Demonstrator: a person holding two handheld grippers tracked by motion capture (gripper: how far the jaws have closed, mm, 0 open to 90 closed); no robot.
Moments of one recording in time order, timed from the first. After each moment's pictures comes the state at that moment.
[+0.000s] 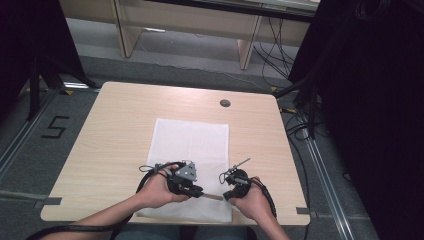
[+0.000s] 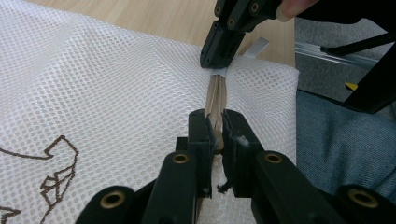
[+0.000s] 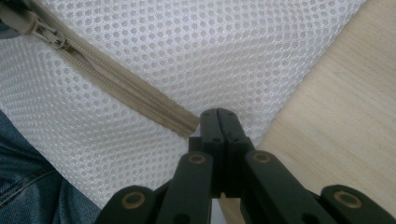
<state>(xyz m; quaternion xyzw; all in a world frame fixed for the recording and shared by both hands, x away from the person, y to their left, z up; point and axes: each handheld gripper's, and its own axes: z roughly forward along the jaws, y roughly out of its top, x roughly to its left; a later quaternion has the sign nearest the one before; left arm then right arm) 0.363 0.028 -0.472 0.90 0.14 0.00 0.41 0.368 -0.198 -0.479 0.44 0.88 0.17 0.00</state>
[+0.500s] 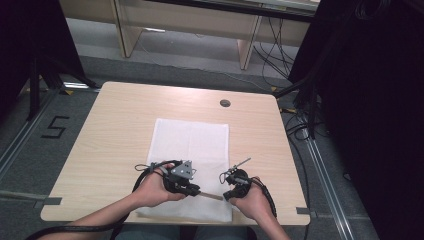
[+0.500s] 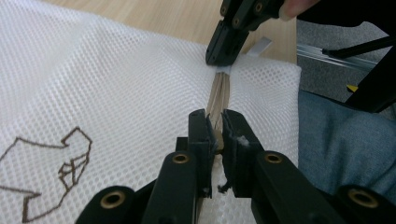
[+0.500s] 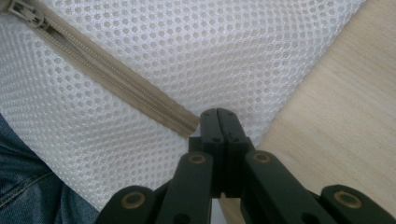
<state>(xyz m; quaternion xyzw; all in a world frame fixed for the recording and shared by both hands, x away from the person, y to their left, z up) 0.364 0.040 -0.470 0.90 0.15 0.00 0.41 0.368 -0.198 -0.478 0.44 0.88 0.17 0.00</state>
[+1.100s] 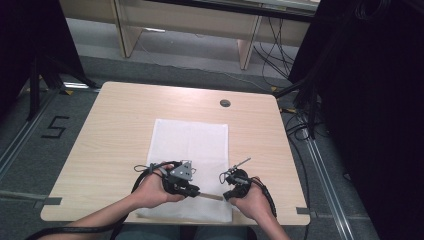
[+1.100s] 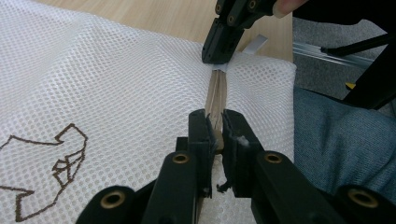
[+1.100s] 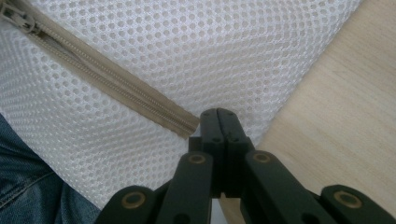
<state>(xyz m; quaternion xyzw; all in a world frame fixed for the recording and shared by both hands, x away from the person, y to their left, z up) 0.361 0.039 -0.467 0.90 0.14 0.00 0.41 0.369 -0.198 -0.479 0.44 0.88 0.17 0.00</state>
